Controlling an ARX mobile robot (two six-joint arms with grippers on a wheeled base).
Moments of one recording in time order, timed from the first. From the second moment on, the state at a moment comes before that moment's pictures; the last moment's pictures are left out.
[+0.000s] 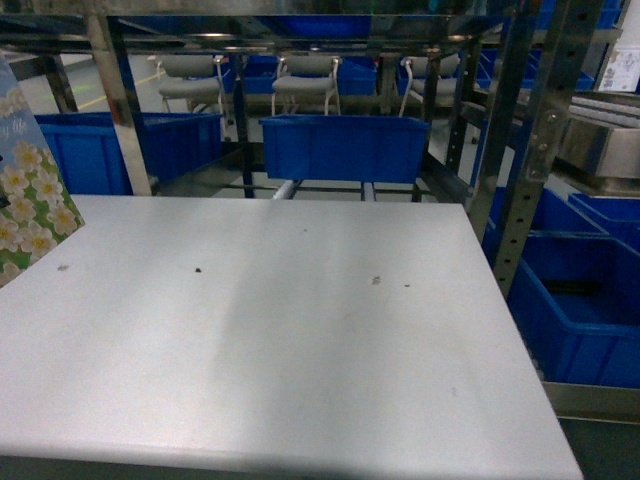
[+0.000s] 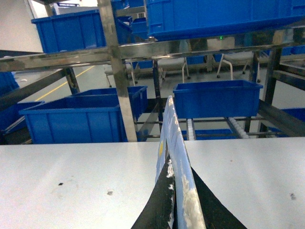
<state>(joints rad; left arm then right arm) -0.29 0.99 0.40 0.62 -0.39 0.11 -0.18 0.44 0.24 0.22 -0.16 -0.16</state>
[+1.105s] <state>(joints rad) -0.29 0.99 0.40 0.62 -0.39 0.11 -0.18 0.44 0.24 0.22 -0.16 -0.16</state>
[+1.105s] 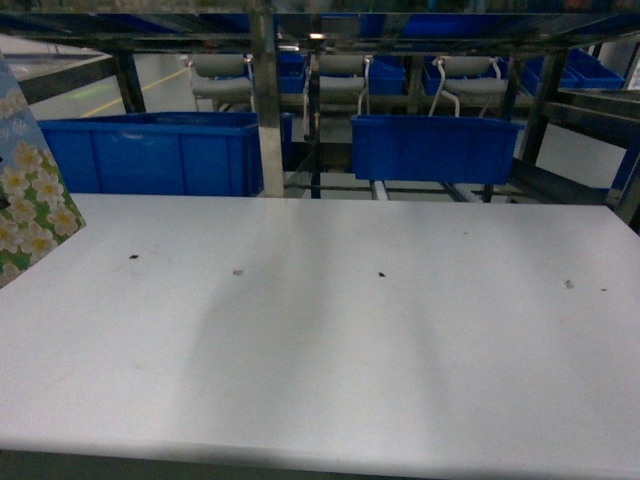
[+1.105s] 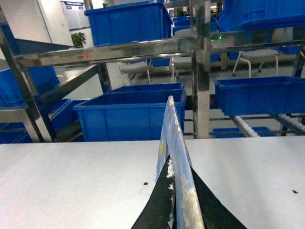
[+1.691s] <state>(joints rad) -0.29 0.99 0.40 0.62 -0.39 0.11 -0.18 0.44 0.24 0.22 -0.16 -0.16</state>
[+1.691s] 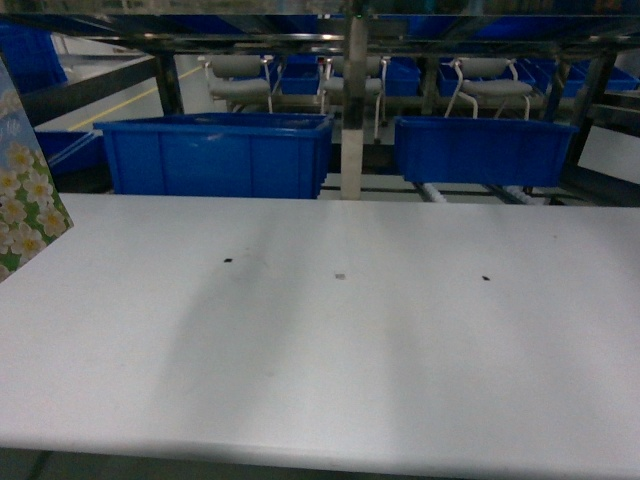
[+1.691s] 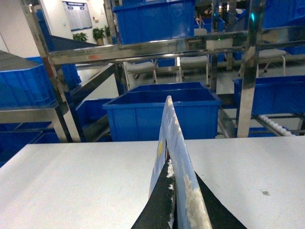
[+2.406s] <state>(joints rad) -0.29 0.99 0.40 0.62 -0.39 0.11 -0.18 0.44 0.23 0.22 -0.16 -0.16</state>
